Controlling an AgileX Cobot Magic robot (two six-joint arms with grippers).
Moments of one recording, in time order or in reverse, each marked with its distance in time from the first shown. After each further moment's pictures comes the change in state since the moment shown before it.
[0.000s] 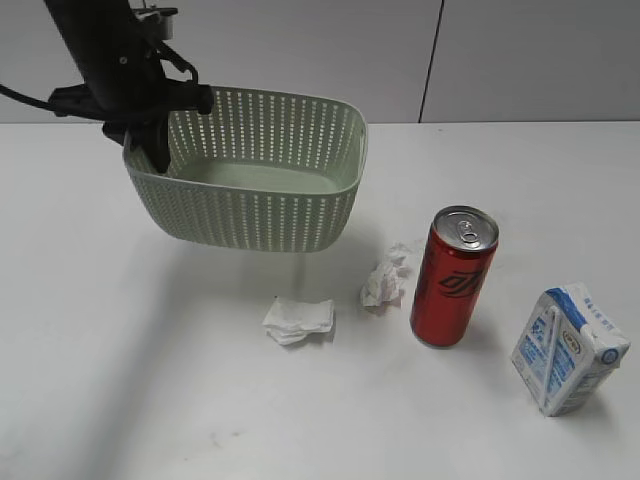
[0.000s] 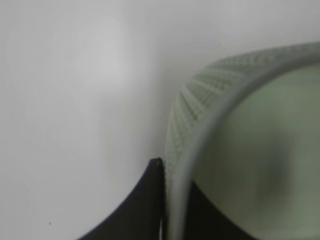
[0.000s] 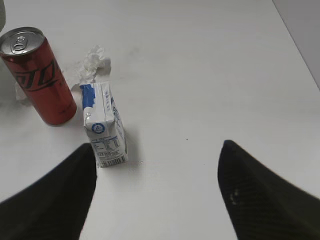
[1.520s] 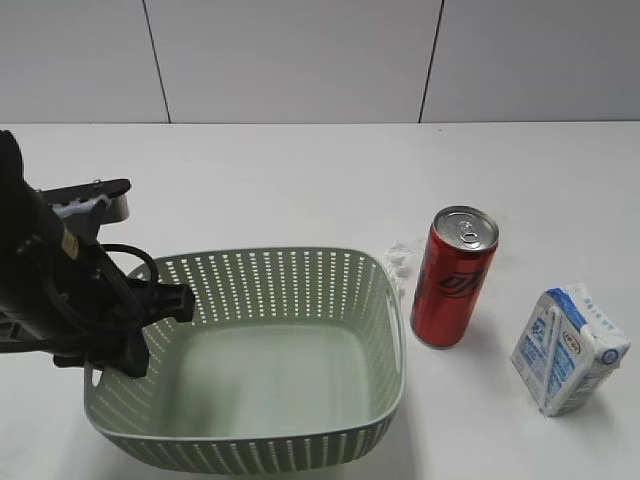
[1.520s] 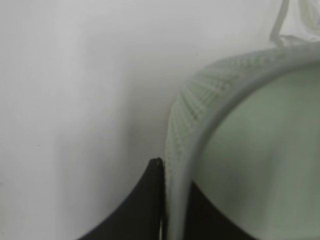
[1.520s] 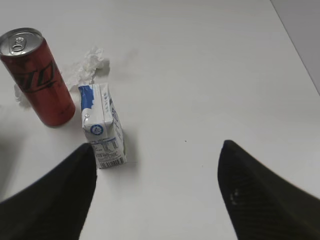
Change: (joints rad) left arm -0.262 -0.528 0.991 -0.061 -0.508 -0.333; right arm 0.000 0.000 -0.006 -0.005 0.000 0.000
